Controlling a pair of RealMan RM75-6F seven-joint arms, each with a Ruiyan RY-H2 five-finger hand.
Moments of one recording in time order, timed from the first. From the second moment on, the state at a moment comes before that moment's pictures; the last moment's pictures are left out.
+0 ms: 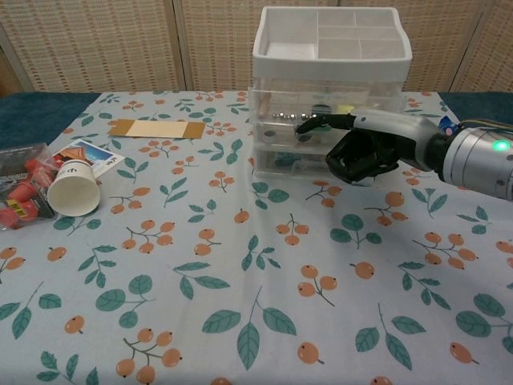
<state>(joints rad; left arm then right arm) -0.13 -1.13 -0.03 -1.63 1.51 1.46 0.11 0.73 -1.50 0.18 -1.42 -1.34 0.81 0.42</state>
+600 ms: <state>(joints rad) -0.13 -1.13 -0.03 -1.63 1.52 1.46 0.10 0.71 -1.29 0.12 -1.68 -1.36 0.81 0.20</state>
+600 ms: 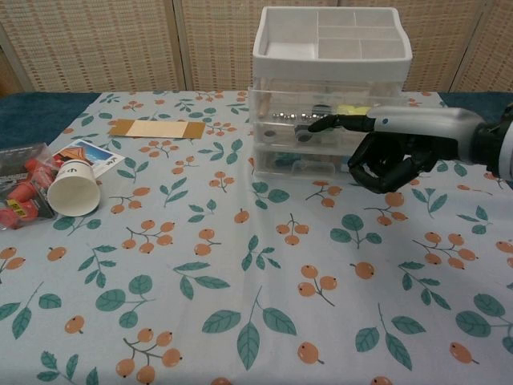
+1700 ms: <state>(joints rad) -0.14 -1.14 -0.03 -1.62 1.52 1.45 0.11 0.75 -1.20 0.17 -1.74 -1.12 0.79 -0.02</state>
